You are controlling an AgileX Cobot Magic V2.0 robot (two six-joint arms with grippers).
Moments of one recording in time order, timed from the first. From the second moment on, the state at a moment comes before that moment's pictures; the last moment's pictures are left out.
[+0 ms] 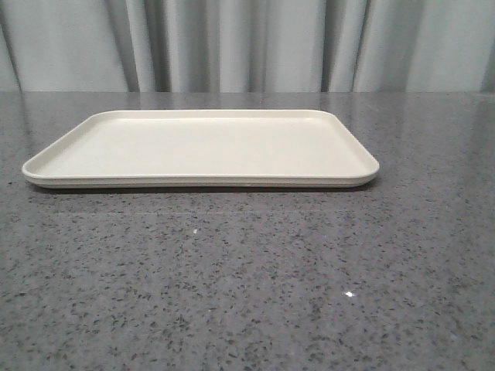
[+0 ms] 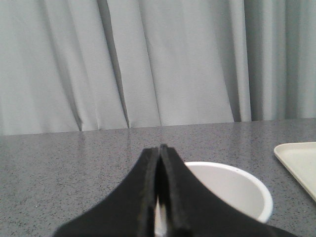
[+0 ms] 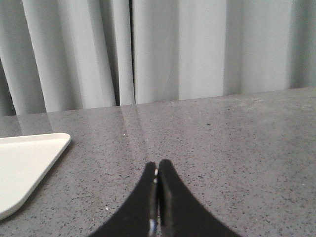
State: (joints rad) left arm 0.10 0.00 0.00 -0.16 -0.08 0.19; right arm 0.01 -0.01 0.03 1.13 -0.03 -0.96
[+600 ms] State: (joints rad) left arm 0.10 0.00 0.00 -0.22 -0.08 0.18; right arm 0.01 -0.01 0.03 1.13 -0.03 -0.96
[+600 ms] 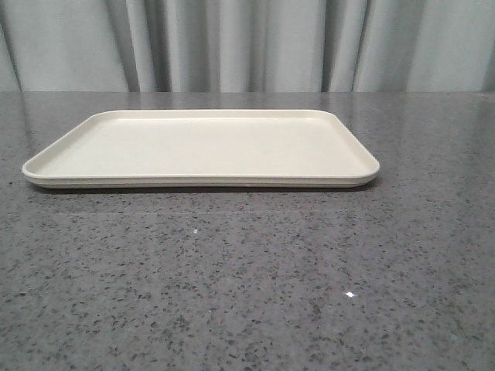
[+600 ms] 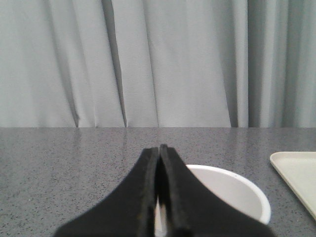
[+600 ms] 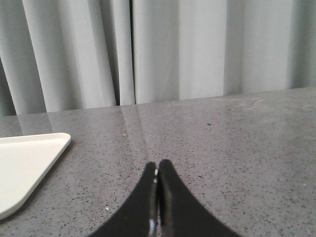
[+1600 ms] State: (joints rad) left arm 0.10 0.02 -0.38 -0.29 0.05 -0.10; right arm 0.01 0.14 -0.39 1.13 0.05 -1.00
